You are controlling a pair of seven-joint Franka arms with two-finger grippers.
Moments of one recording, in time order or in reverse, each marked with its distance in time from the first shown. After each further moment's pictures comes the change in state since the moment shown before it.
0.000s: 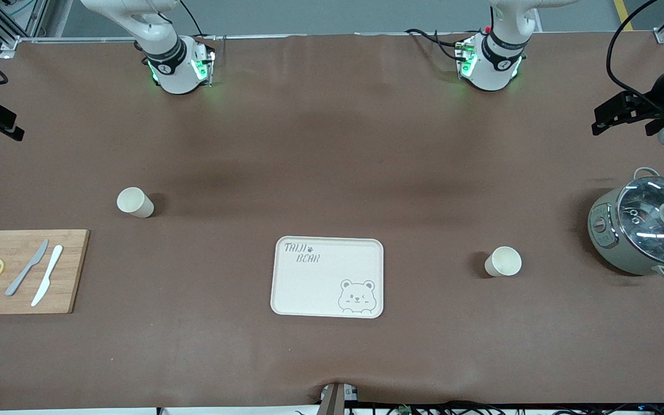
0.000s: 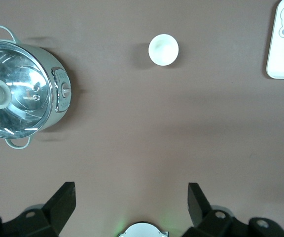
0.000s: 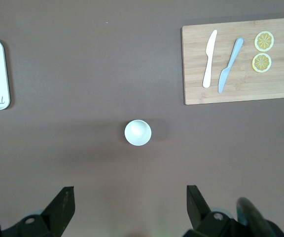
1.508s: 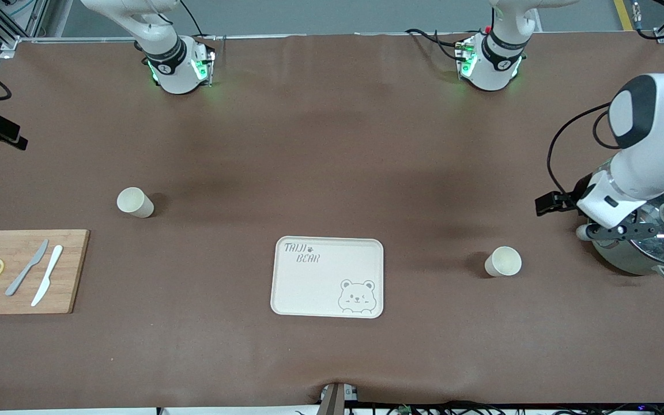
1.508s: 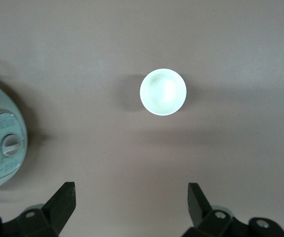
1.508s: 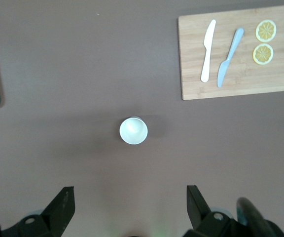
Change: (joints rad) left arm -0.013 0.237 -0.015 -0.252 0.004 0.524 -0.066; right arm -0.029 0.057 -0.001 0.005 0.000 0.000 -0.001
